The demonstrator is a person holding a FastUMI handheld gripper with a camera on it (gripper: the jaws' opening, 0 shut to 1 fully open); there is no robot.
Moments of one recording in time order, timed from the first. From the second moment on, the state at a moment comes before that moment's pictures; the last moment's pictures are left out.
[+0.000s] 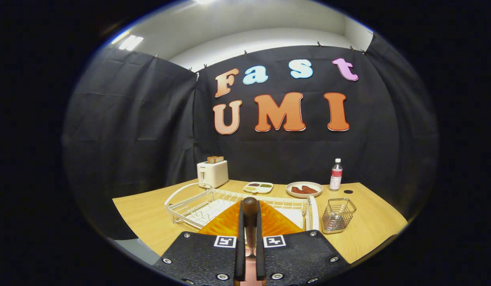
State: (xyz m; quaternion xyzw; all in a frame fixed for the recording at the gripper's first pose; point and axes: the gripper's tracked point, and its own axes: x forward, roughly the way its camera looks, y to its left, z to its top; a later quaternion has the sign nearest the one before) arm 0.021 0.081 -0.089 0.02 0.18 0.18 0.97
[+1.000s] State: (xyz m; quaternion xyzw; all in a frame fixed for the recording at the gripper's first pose) arm -0.018 0.044 -0.113 0.05 0.21 0.18 0.96
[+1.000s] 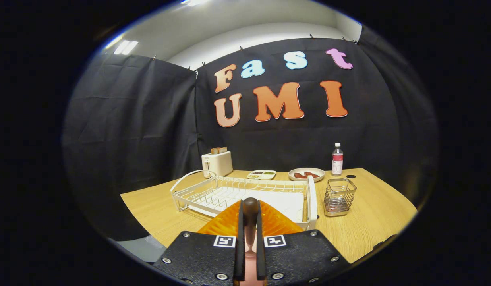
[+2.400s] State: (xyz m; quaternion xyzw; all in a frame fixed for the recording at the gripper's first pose) arm -0.043 0.035 -0.138 0.07 0.27 0.16 0.95
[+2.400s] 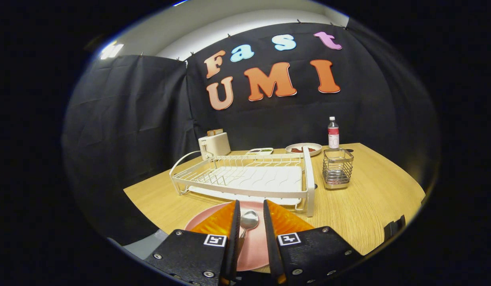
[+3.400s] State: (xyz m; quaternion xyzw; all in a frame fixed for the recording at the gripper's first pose) arm -0.005 -0.005 0.008 0.03 0.11 0.06 0.99
